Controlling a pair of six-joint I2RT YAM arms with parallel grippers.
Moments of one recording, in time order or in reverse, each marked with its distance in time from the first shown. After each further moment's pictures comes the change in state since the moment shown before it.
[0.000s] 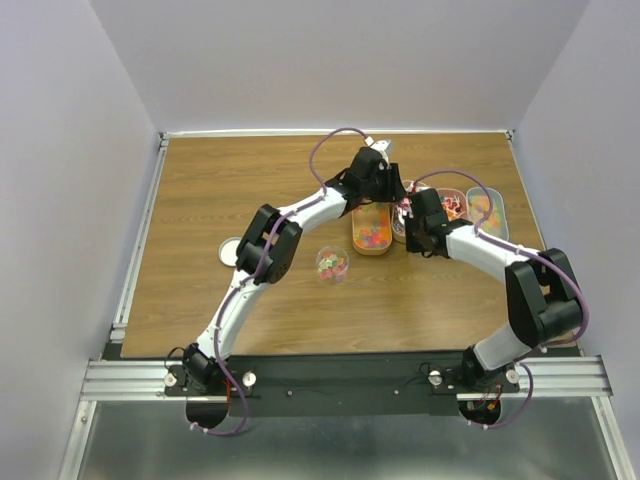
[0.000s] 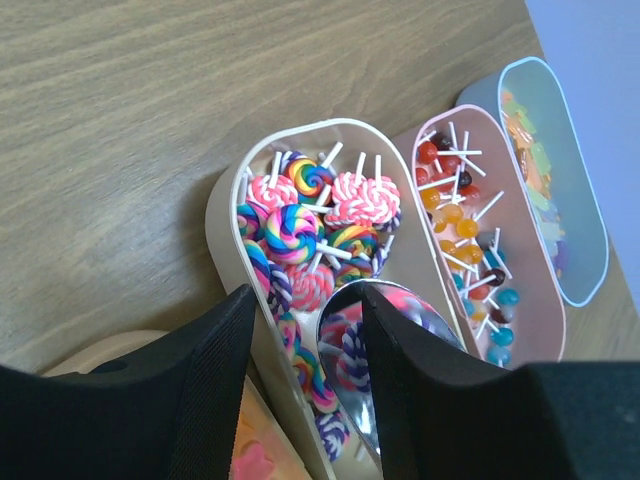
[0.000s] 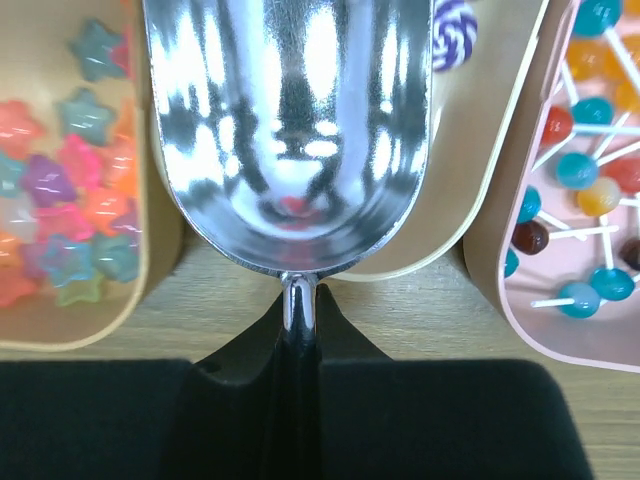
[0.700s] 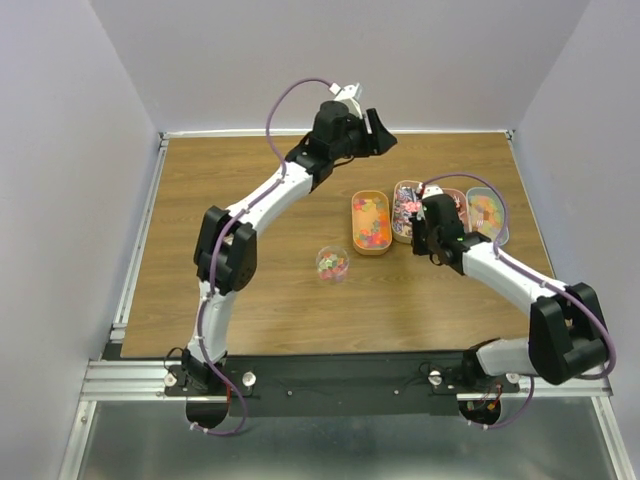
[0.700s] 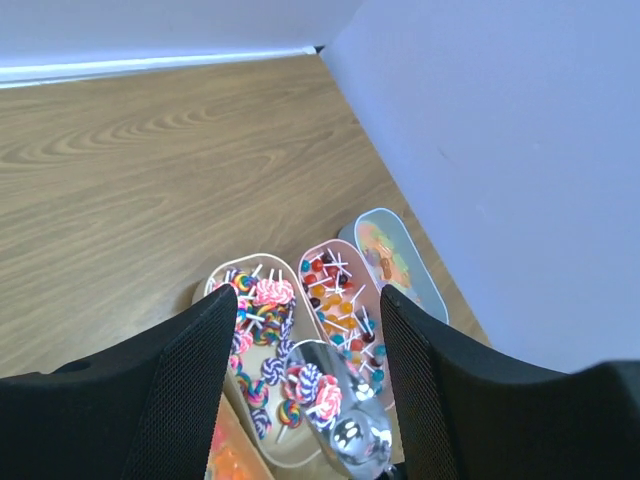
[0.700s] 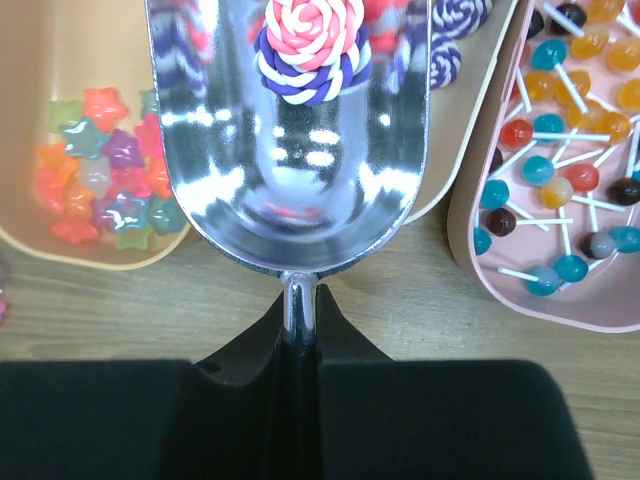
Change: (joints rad) left arm 0.085 -0.327 -0.064 -0.002 0.011 -0.043; right arm 0.000 -0.217 -0.109 0.051 -0.045 -0.057
